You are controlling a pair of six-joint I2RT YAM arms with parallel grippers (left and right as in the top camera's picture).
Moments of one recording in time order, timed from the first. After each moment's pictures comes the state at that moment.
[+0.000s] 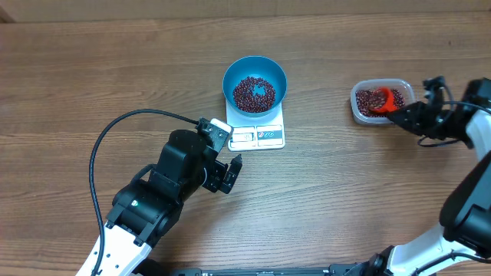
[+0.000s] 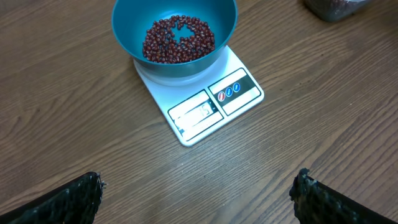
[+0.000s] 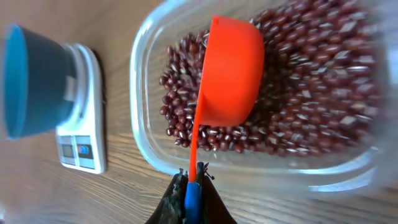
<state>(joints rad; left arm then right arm) -0.53 0.99 0.88 -0.63 -0.02 -0.01 -0.52 1.86 1.27 -0.79 -0.79 -0.27</state>
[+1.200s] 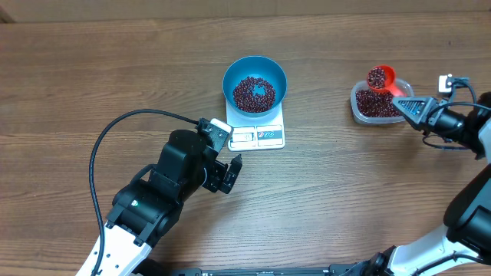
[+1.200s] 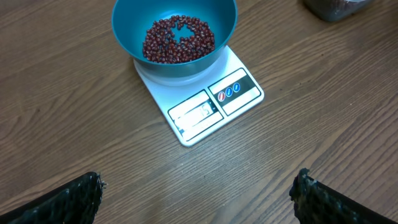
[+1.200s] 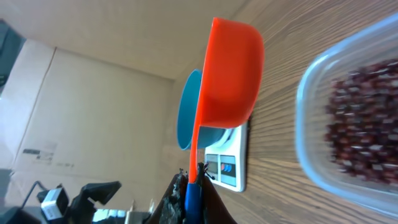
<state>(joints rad) -0.53 0.99 0.88 -0.63 -0.02 -0.01 -0.57 1.86 1.27 -0.92 -1.36 -0.30</state>
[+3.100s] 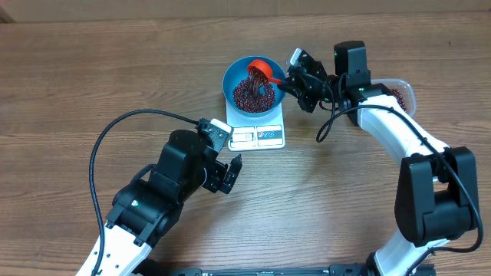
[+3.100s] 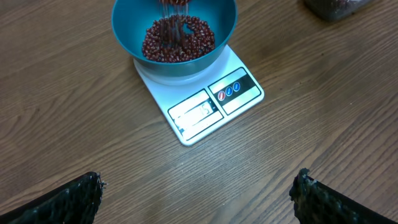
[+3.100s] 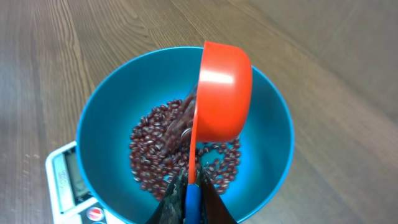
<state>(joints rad) -0.53 0.99 0.88 -0.63 -0.02 -0.01 0.19 1.86 1.26 -0.16 -0.72 -0.65</state>
